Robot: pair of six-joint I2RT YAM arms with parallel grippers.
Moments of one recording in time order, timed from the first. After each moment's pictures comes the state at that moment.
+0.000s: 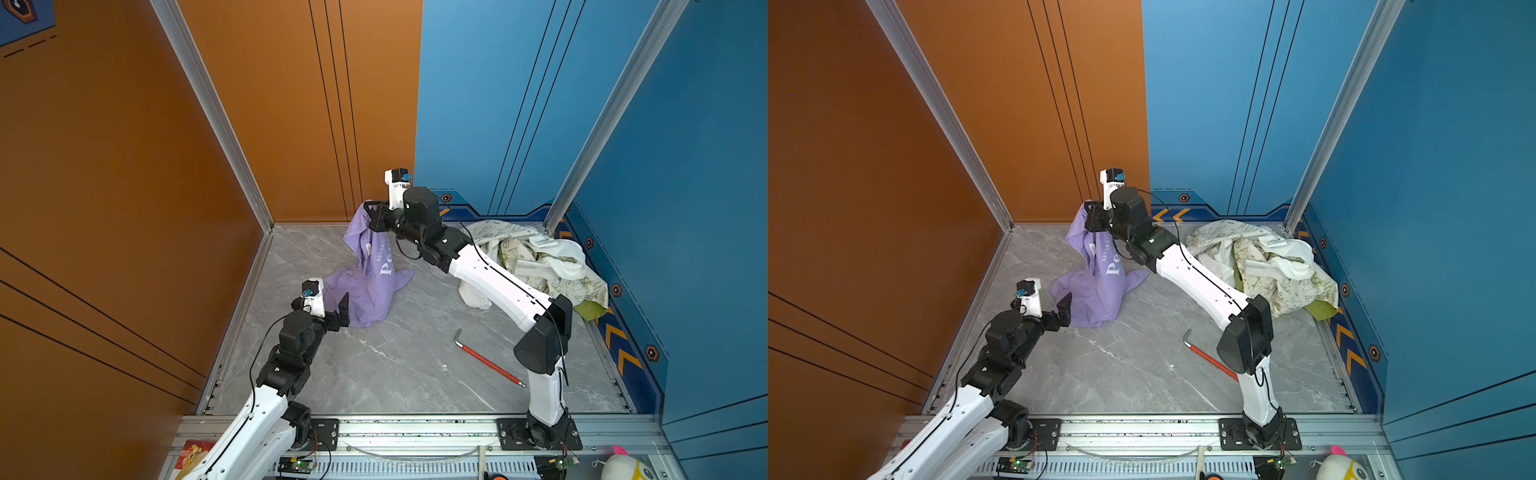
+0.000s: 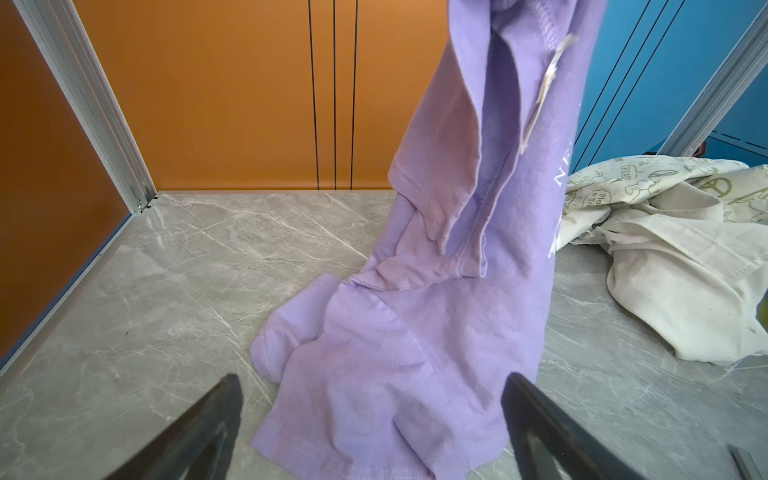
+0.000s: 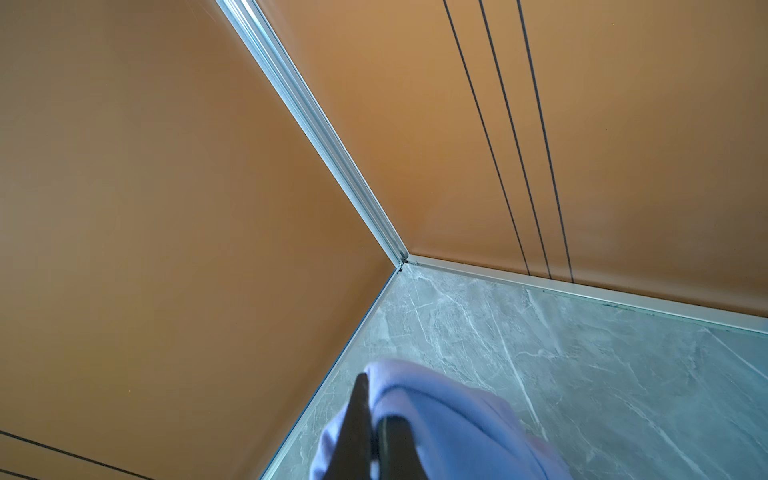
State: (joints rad) left arm -0.32 0.65 0.36 0.09 -0.16 -0.14; right arm 0.76 1.99 2.06 -0.19 -0.04 0.52
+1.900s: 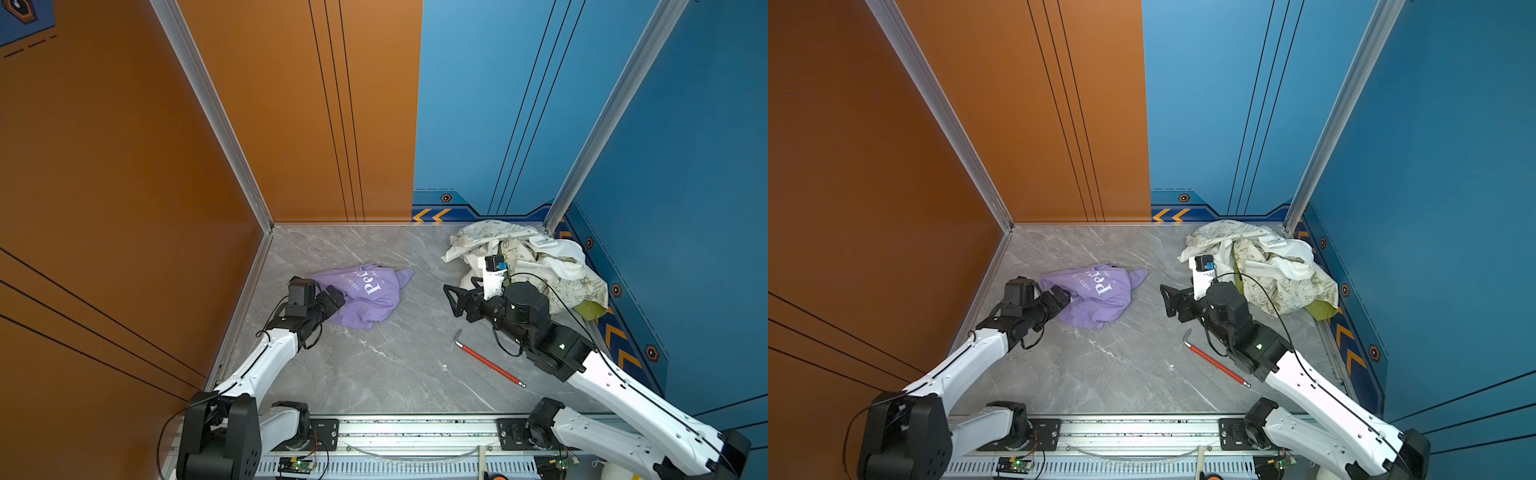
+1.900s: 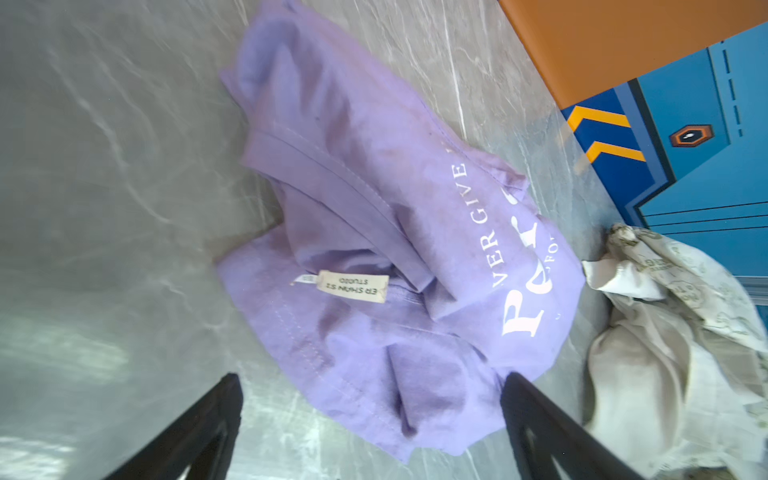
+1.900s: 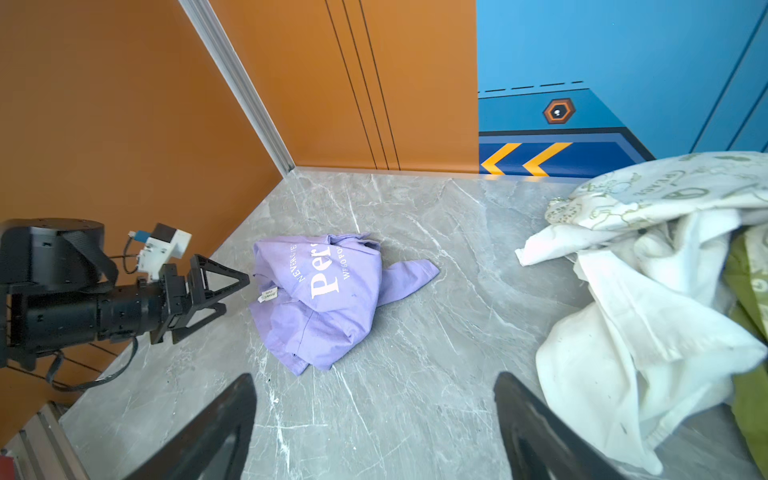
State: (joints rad) left arm -0.09 1.21 0.62 -0.18 0.15 -0.86; right arm 0.72 0.82 0.79 -0.26 0.18 0.37
